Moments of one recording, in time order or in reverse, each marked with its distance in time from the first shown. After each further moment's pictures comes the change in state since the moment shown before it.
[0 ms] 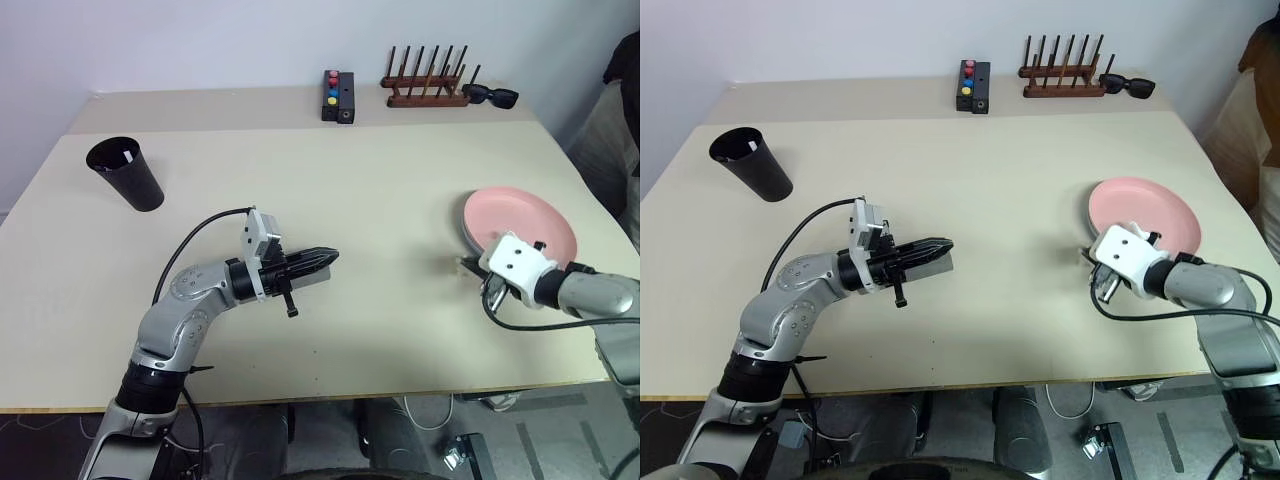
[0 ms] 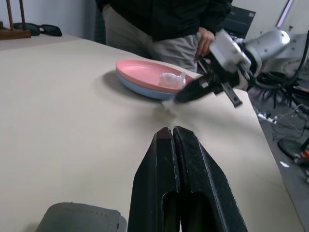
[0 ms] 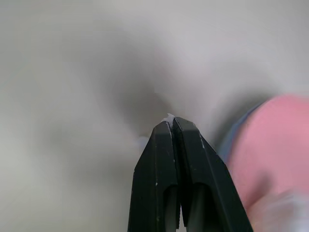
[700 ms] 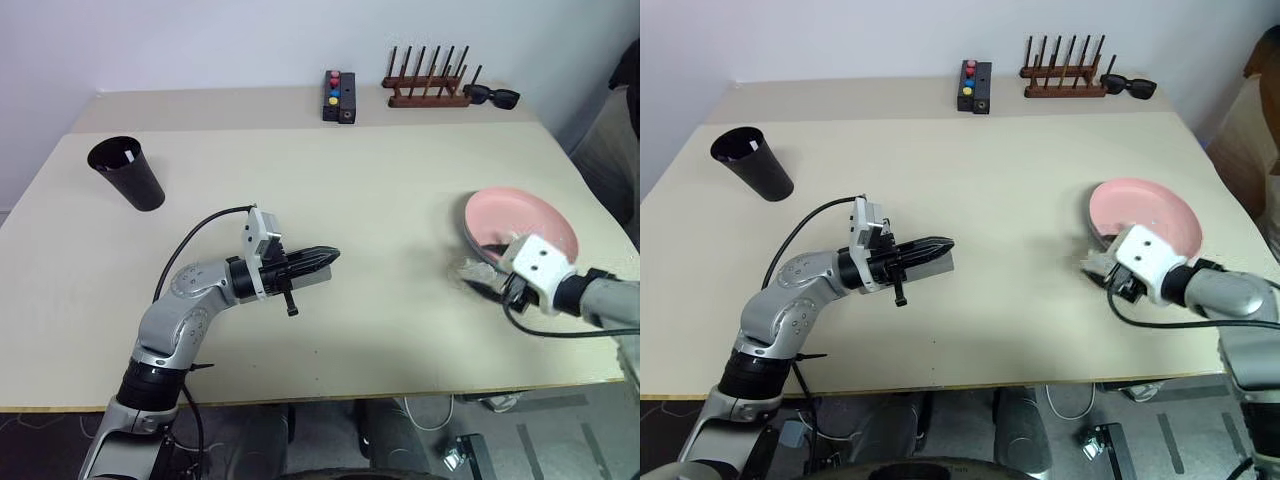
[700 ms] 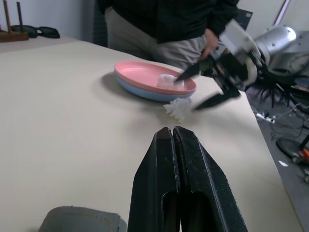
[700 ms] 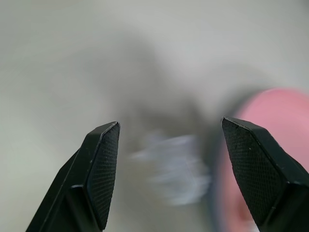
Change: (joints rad) left arm -0.012 -0.001 -0.001 0.009 0.000 -0.001 -0.017; right arm 0.156 -0.021 -0.090 -0.068 0.100 0.052 0.075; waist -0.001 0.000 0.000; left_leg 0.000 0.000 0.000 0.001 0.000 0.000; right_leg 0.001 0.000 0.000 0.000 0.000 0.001
